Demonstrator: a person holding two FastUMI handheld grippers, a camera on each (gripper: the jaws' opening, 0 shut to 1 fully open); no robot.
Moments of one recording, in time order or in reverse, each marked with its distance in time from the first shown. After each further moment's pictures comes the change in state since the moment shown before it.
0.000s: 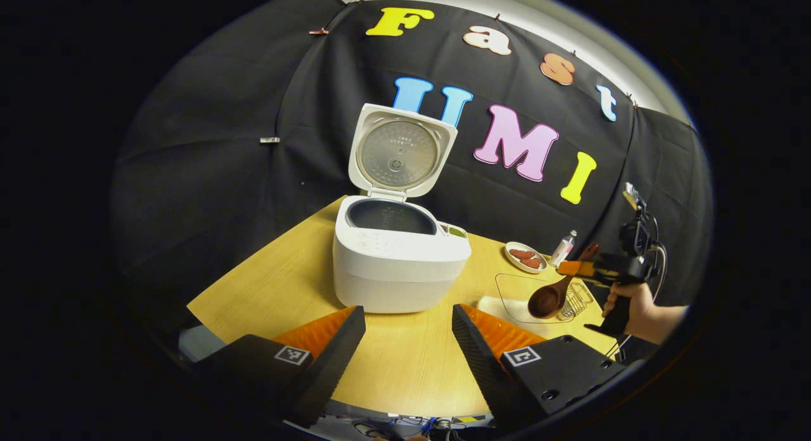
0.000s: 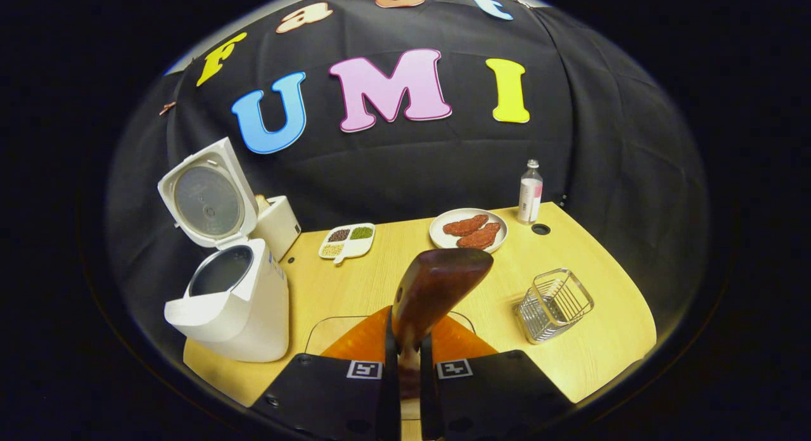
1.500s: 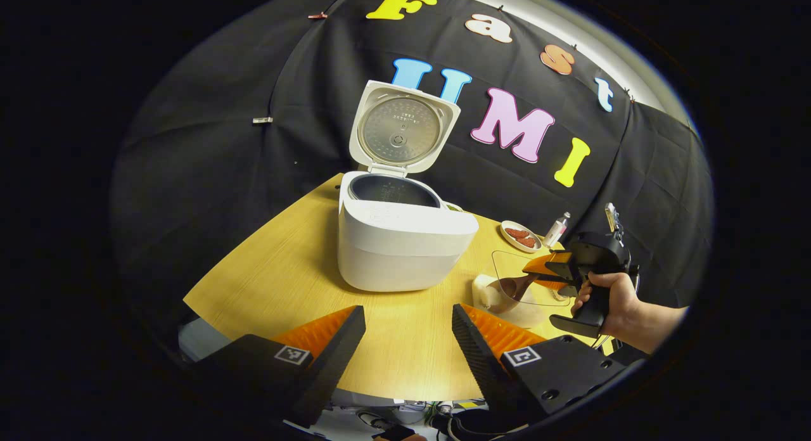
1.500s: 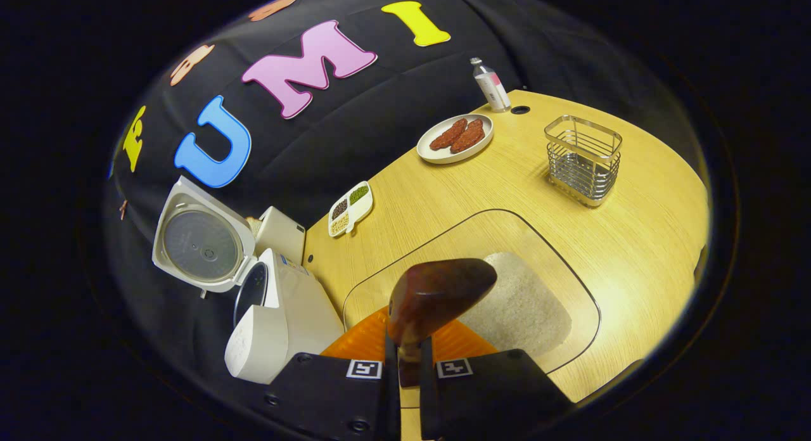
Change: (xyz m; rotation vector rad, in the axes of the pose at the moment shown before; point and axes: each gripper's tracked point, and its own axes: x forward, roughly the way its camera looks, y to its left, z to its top) left arm -0.005 0.025 -0.019 0.007 0.100 -0.061; right arm -0.004 0.058 -0.069 0.584 0.195 -0.009
